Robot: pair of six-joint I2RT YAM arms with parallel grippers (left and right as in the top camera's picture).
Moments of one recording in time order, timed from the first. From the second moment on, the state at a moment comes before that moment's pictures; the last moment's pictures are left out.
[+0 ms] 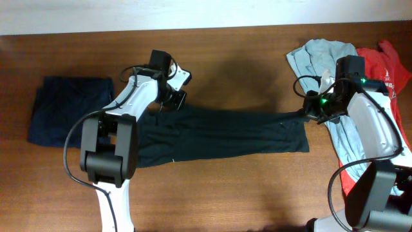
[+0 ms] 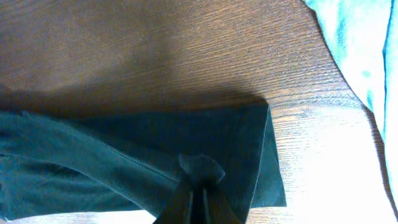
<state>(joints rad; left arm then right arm) -0.23 2.20 1.61 -0.71 0.26 0.27 -0.20 1.69 1.31 -0.96 -0.28 0.11</state>
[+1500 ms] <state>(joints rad) -0.30 2.20 1.81 -0.98 0.16 0.28 -0.20 1.69 1.31 -0.96 -0.28 0.11</state>
